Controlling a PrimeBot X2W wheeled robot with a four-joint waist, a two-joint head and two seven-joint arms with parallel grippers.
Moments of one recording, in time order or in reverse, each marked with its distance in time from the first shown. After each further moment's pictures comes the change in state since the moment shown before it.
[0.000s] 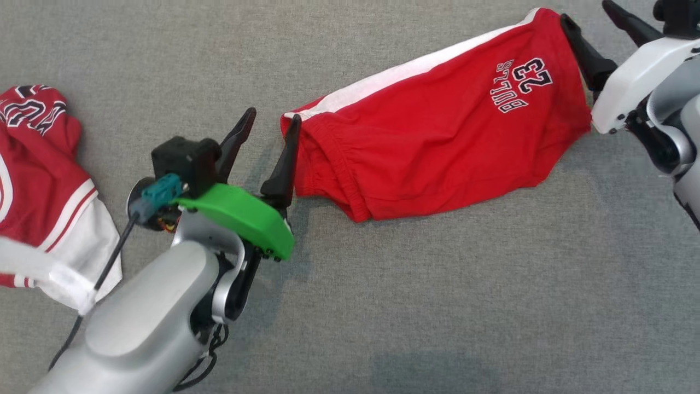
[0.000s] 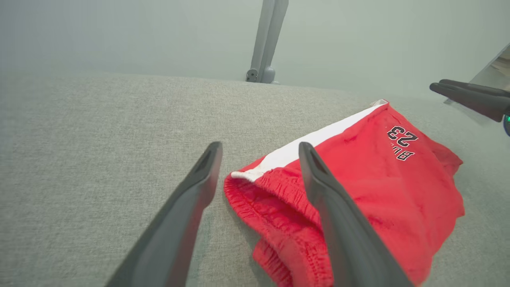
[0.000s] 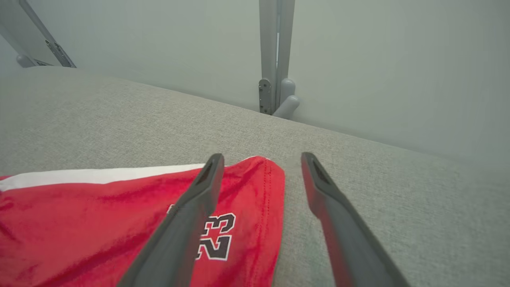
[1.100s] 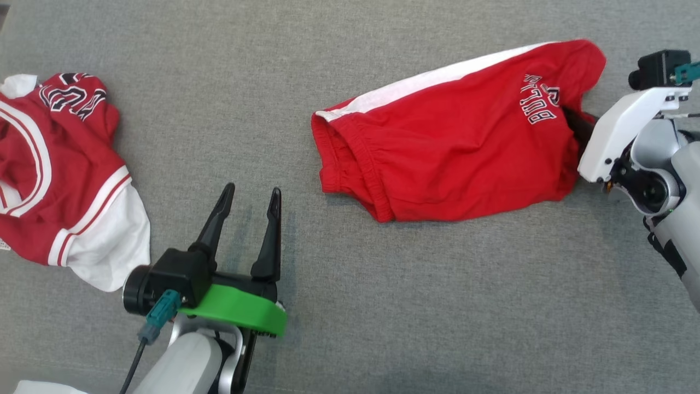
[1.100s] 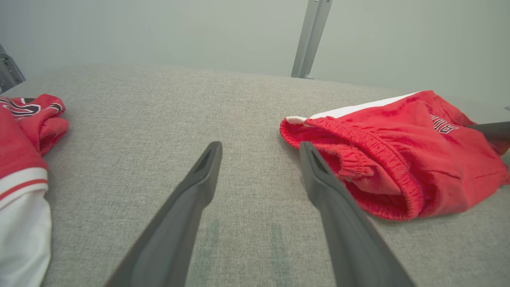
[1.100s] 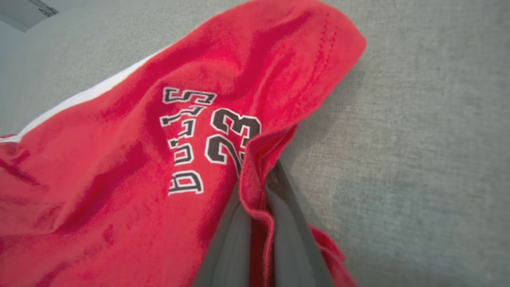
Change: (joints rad) left arm 0.409 -0.130 0.304 -0.065 0.410 -0.089 -0.116; right arm 0.129 0.045 -0.099 0.062 0.185 -0.002 0.332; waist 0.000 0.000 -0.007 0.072
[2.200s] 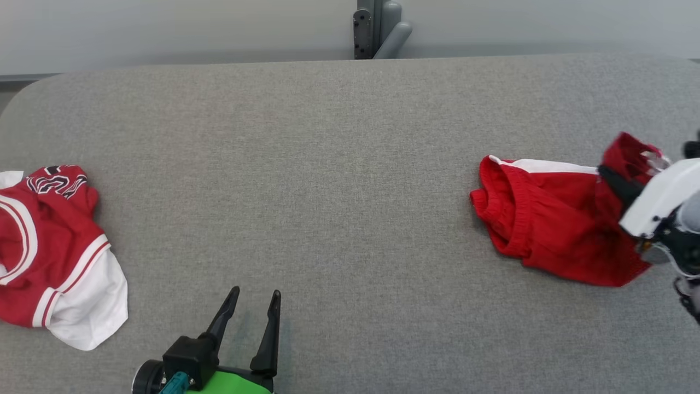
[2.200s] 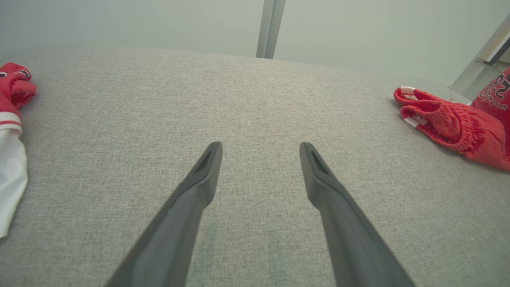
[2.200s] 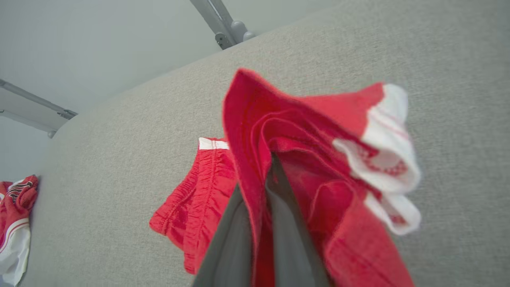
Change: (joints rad) left arm 0.314 -0.095 0.172 0.115 0.143 -0.186 -0.002; right arm 0.332 -0.079 -0.252 -0.177 0.141 0.001 0.028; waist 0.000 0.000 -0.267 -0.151
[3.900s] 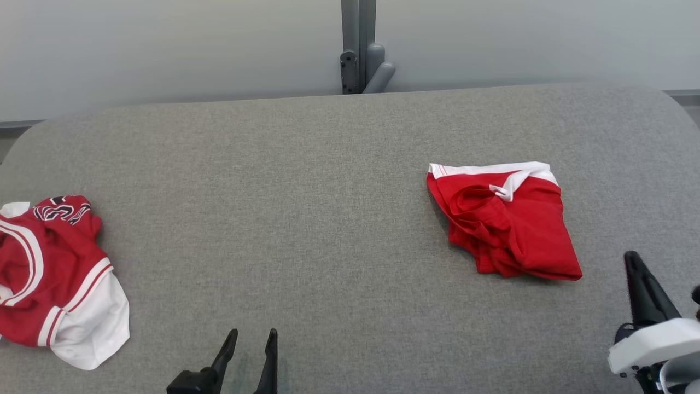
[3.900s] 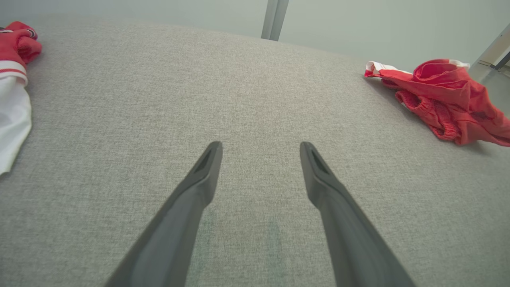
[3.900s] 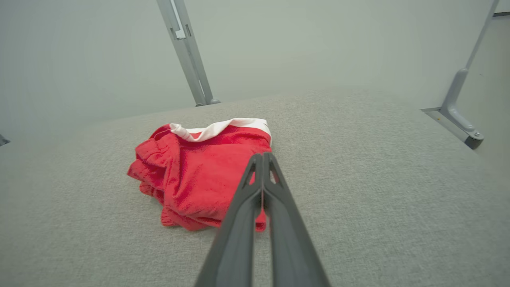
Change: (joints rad) left arm 0.083 -0.087 0.089 0.092 0.035 -0.043 0.000; right arm 0.545 0.353 -0.365 -0.450 -0.673 0.000 -0.382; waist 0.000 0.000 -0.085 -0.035
